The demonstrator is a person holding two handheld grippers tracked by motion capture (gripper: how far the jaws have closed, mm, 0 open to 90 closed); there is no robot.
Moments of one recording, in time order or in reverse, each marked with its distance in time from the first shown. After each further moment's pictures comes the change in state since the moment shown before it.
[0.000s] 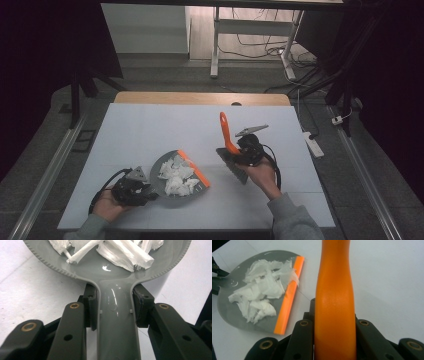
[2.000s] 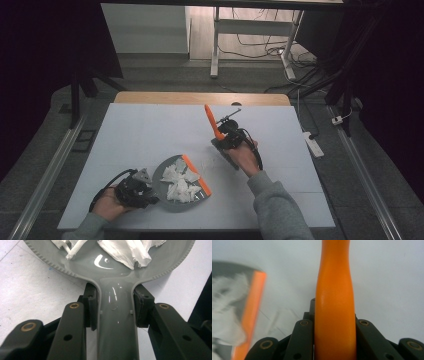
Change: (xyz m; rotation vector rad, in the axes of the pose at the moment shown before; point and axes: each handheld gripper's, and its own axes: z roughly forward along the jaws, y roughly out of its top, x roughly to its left) left arm -0.004 0.007 0.007 0.119 -0.045 0.061; right arm -0.015 0.052 0.070 0.229 -0.172 -0.003
